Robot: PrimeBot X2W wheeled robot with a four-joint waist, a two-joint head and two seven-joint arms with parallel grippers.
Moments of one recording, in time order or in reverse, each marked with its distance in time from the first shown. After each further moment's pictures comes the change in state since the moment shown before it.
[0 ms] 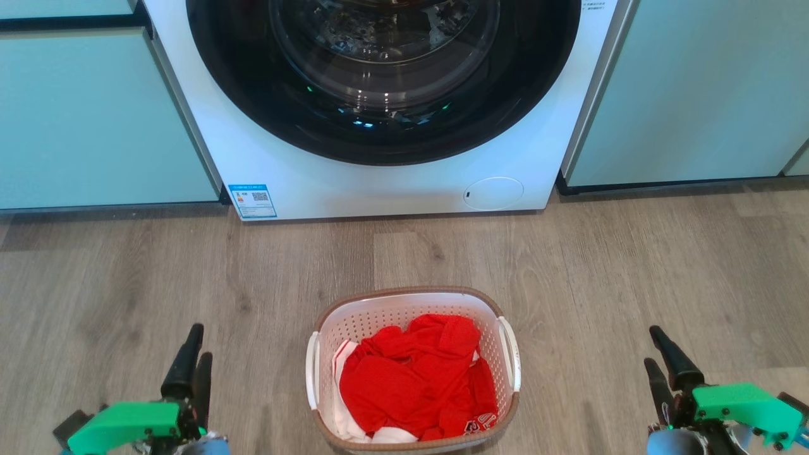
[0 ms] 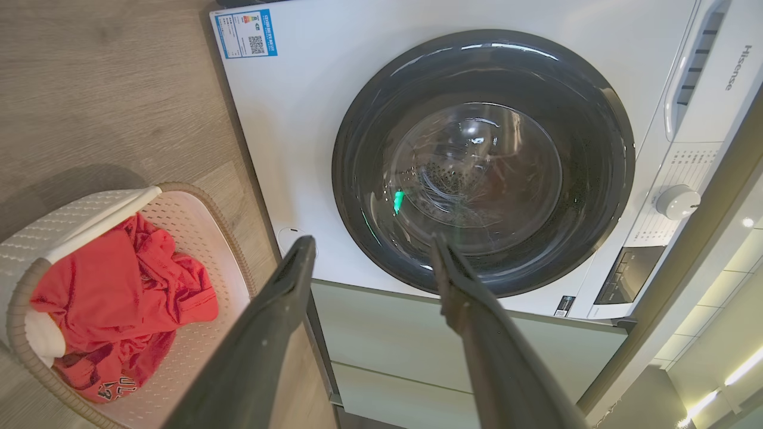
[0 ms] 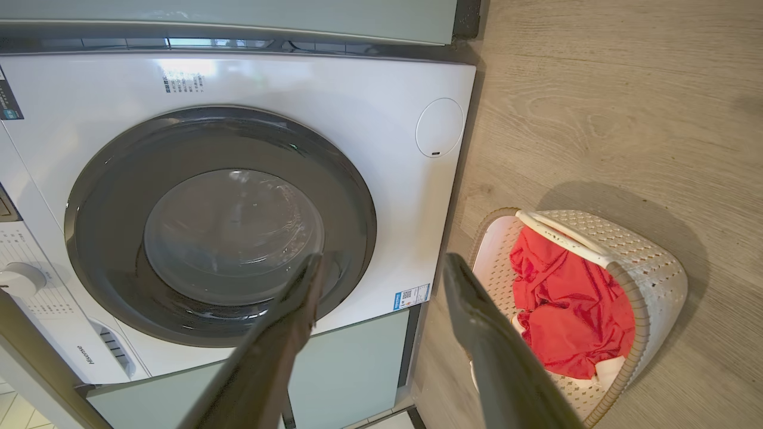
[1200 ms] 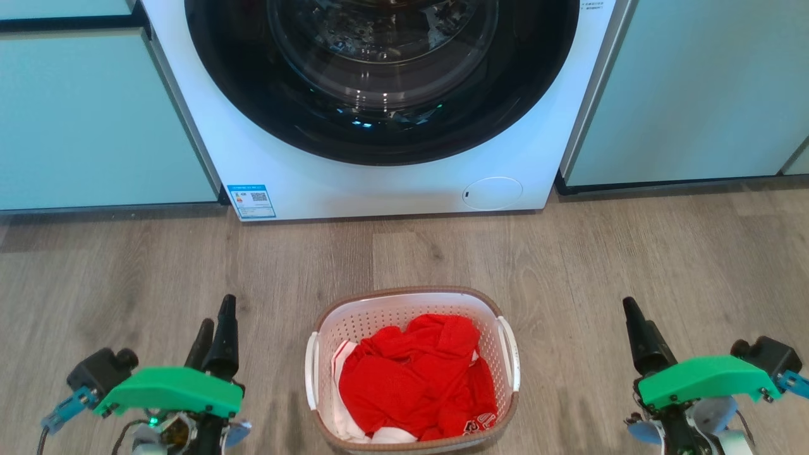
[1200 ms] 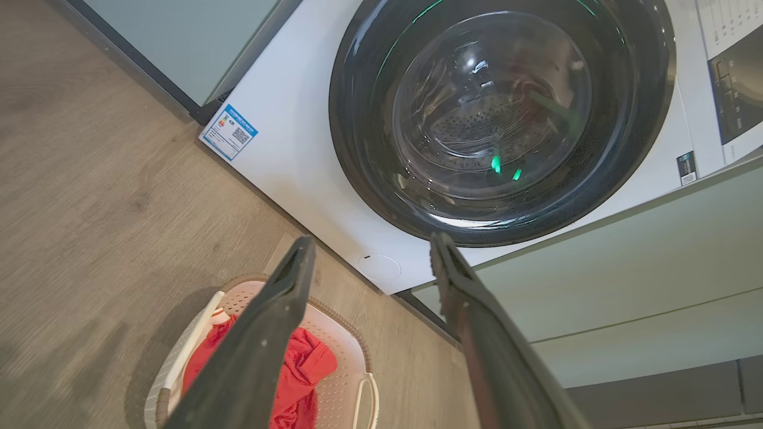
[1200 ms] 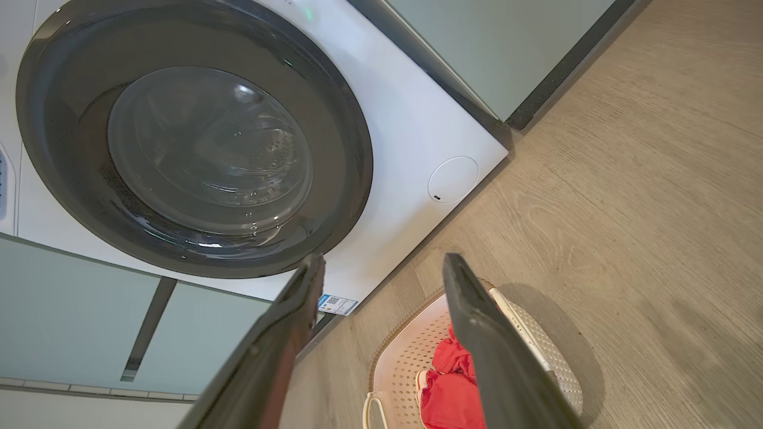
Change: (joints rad) left arm 0.000 0.005 -0.109 -0.164 0.607 0.106 -0.103; right arm -0.002 0.000 0.098 -0.127 -0.553 0.000 -0.103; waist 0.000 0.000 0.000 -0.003
